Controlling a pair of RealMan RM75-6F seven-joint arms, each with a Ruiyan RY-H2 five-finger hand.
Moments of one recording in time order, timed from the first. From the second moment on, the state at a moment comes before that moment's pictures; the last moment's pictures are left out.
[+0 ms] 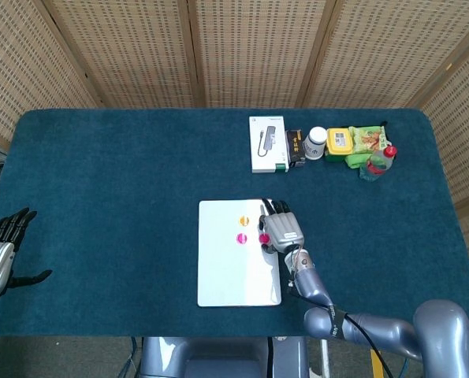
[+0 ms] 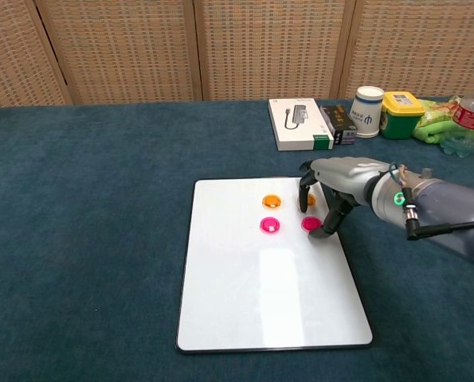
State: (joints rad) left arm -0.16 -1.06 -0.04 -1.67 1.42 1.33 -0.09; right arm 0.85 -1.75 0.21 -1.40 -0.67 0.97 -0.64
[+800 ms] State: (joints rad) left arm -0.15 -1.07 -0.04 -1.66 1.45 1.36 -0.10; right arm 0.70 -1.44 0.18 -1.72 -0.92 1.15 -0.48
